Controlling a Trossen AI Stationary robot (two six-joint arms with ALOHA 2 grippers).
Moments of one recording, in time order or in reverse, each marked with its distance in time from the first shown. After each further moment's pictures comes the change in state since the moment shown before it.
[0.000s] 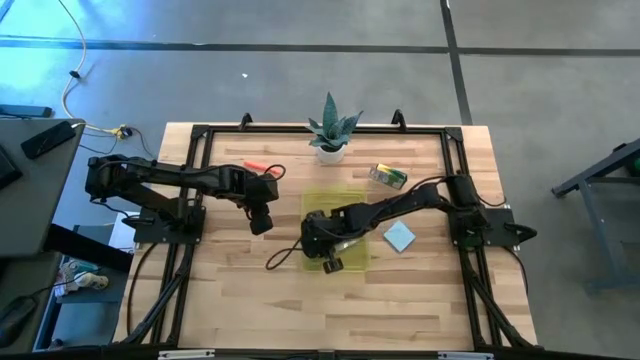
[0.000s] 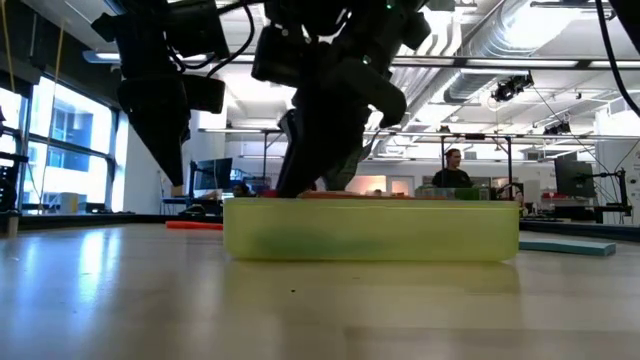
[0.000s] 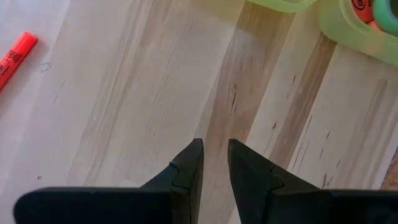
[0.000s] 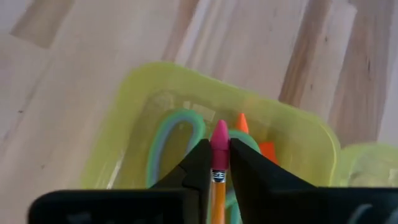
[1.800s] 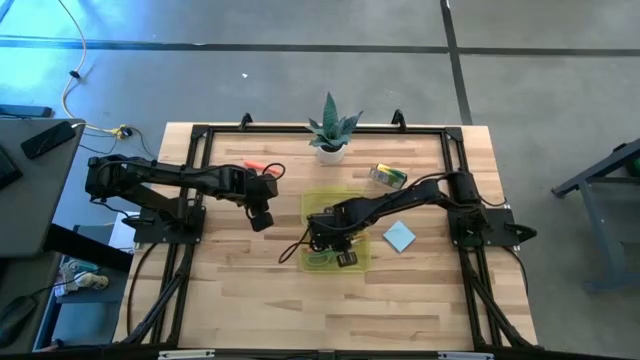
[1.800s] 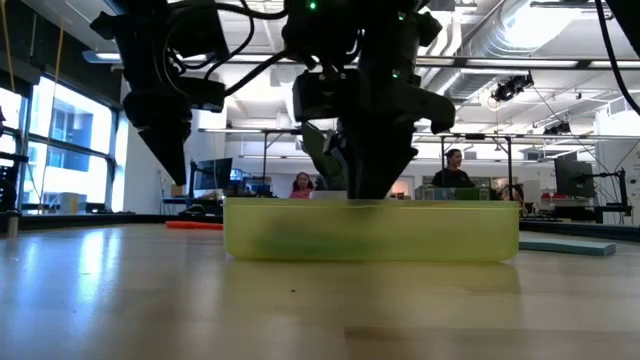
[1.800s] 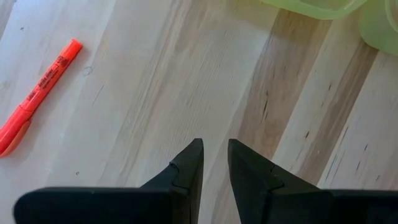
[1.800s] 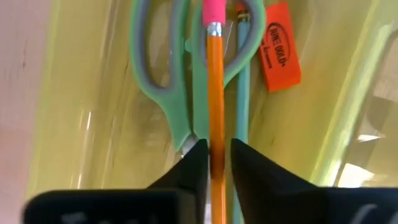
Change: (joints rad) left arm 0.000 0.000 0.000 -0.004 -0.107 0.000; right arm -0.035 -0.011 0.002 -0.308 -0.011 0.072
